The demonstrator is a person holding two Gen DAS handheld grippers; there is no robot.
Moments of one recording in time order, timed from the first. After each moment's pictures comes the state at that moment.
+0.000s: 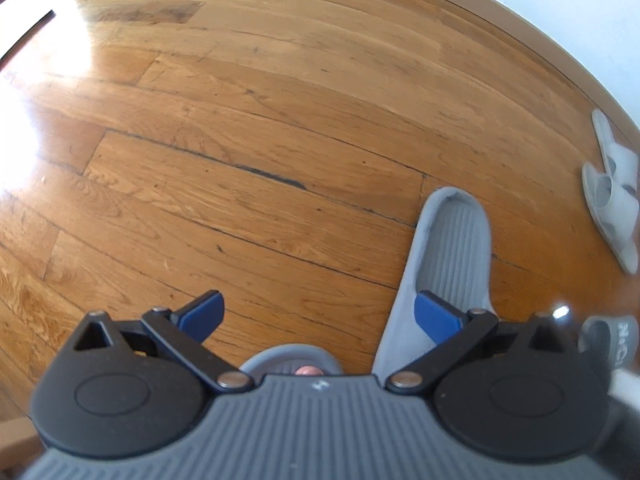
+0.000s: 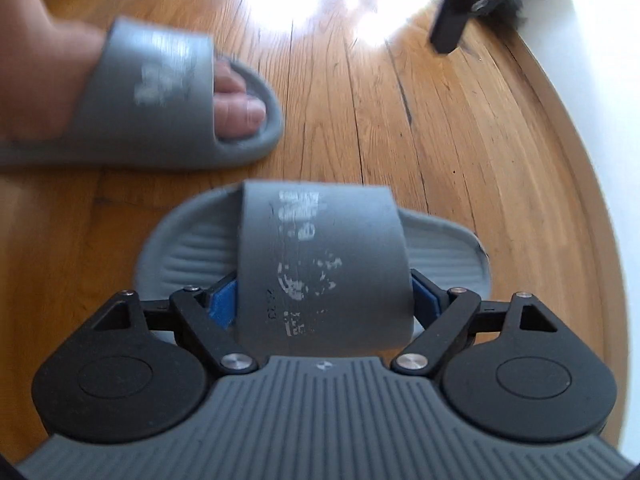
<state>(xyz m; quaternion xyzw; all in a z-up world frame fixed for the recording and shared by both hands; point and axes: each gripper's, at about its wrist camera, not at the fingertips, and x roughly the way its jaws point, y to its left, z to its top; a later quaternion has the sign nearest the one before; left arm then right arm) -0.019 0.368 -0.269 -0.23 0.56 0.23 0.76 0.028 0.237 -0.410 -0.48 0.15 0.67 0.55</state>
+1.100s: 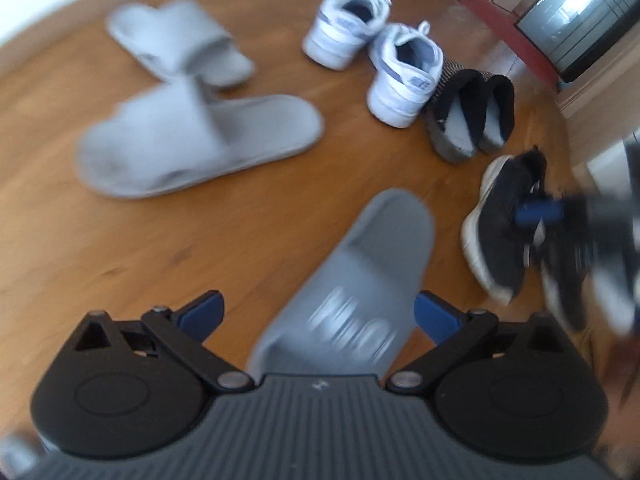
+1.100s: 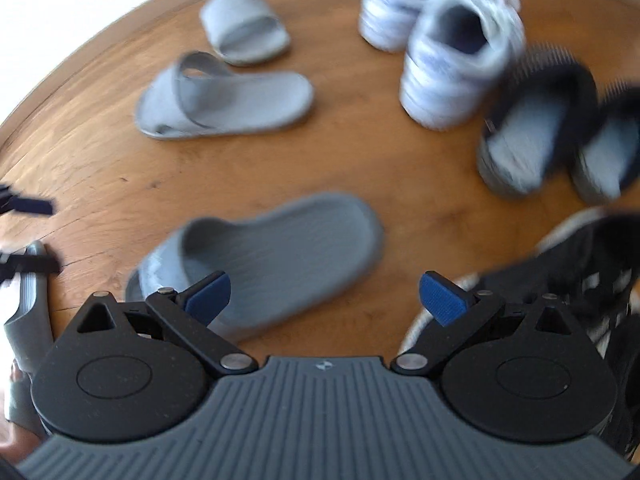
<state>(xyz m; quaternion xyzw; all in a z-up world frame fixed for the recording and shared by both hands) 0.276 -0.048 -0.310 -0.01 0.60 -0.24 0.76 0.297 -0.191 -0.384 0.06 0.60 0.13 0.78</state>
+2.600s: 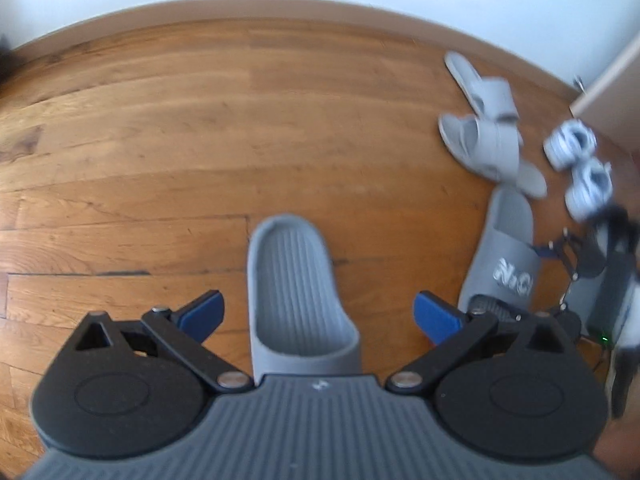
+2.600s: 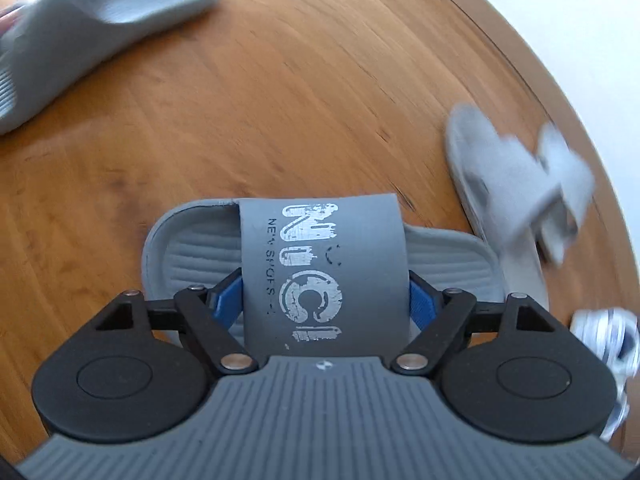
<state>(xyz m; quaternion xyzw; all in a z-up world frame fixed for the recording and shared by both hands) 0.035 0.245 -0.252 -0.12 0.55 0.04 0.83 0.185 0.070 -0.427 -0.44 0.33 0.46 0.70</state>
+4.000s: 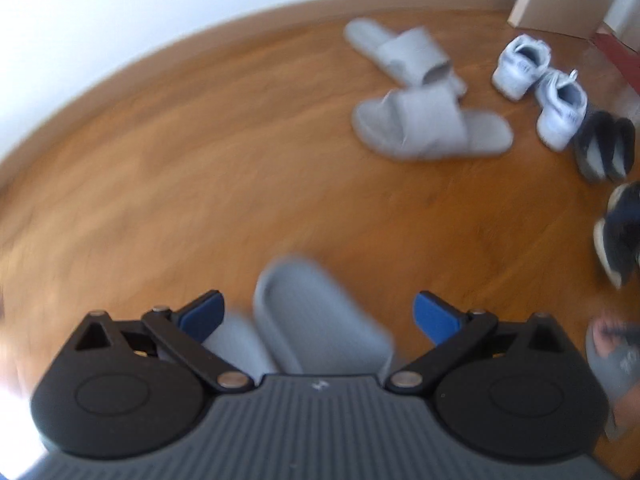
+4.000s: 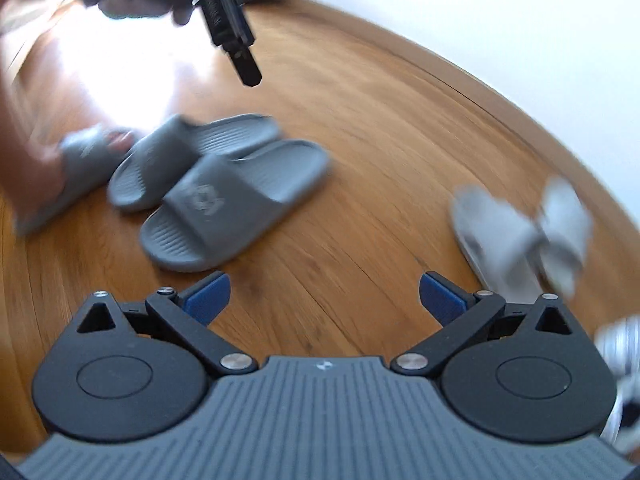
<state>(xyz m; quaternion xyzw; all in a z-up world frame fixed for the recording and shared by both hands) 0.193 0.135 -0.250 0.05 0.53 -0.05 0.84 0.199 -0.046 -0.314 -0.22 0.35 0.52 0.75</state>
